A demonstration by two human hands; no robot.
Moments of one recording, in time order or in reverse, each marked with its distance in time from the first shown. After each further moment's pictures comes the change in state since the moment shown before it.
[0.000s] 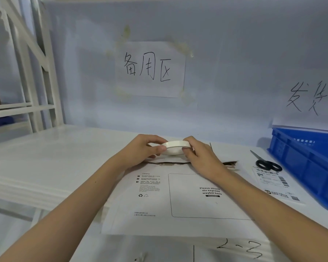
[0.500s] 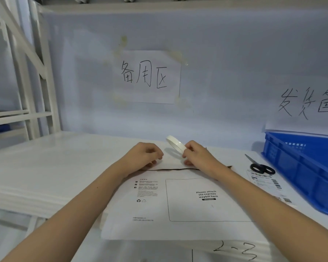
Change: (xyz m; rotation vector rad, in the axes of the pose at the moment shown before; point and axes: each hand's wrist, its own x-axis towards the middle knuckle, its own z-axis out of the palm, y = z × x) left_hand 0.004 -0.003 0.005 0.080 0.026 -0.114; right_hand 0.018 0.002 -0.007 0.223 -0.074 0.381
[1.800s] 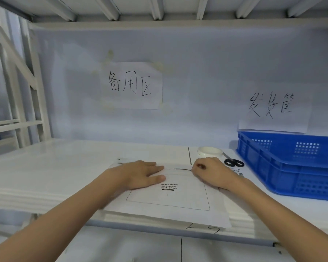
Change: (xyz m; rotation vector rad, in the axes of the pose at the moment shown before) left_hand -0.045 0.032 0.033 0.945 -0.376 0.052; right_hand -0.091 0.024 -0.069 -0.464 0.004 -0.080
